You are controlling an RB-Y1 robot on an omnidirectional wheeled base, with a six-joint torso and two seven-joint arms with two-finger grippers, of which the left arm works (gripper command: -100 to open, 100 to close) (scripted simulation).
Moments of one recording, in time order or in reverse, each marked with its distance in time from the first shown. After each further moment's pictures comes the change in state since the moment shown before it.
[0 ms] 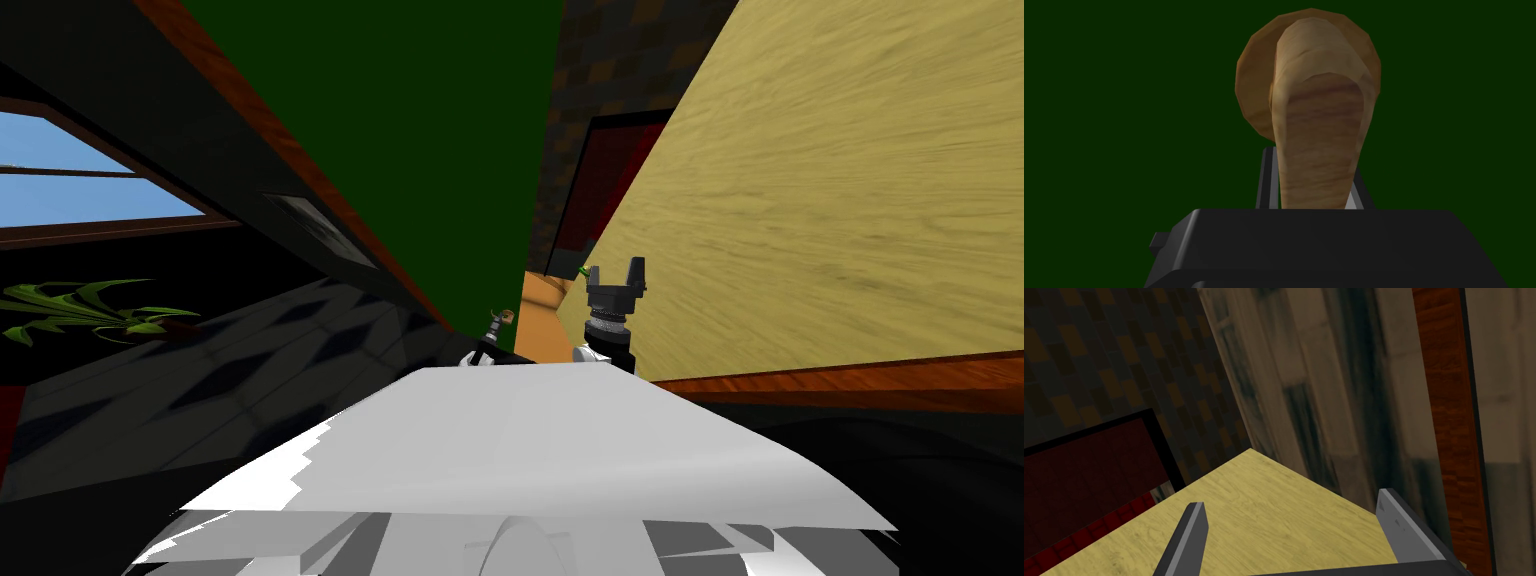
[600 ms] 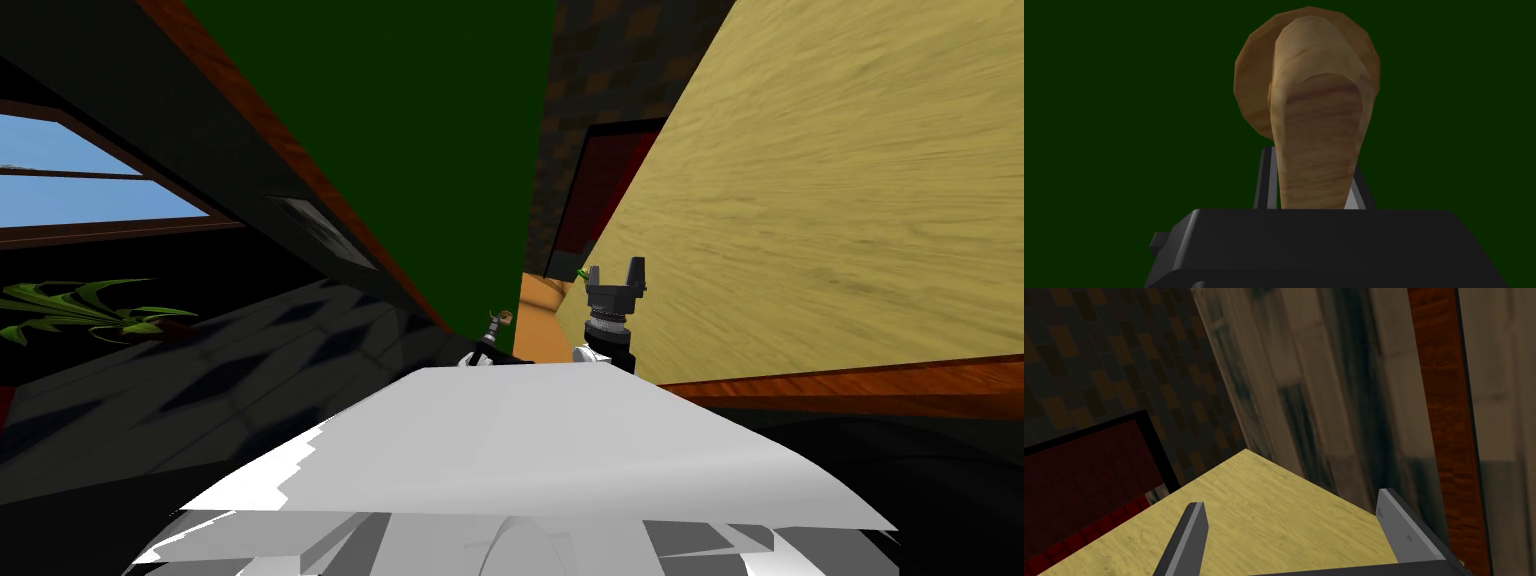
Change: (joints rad) arm 0.014 0.011 0.010 -0.008 0.003 0.016 -0.005
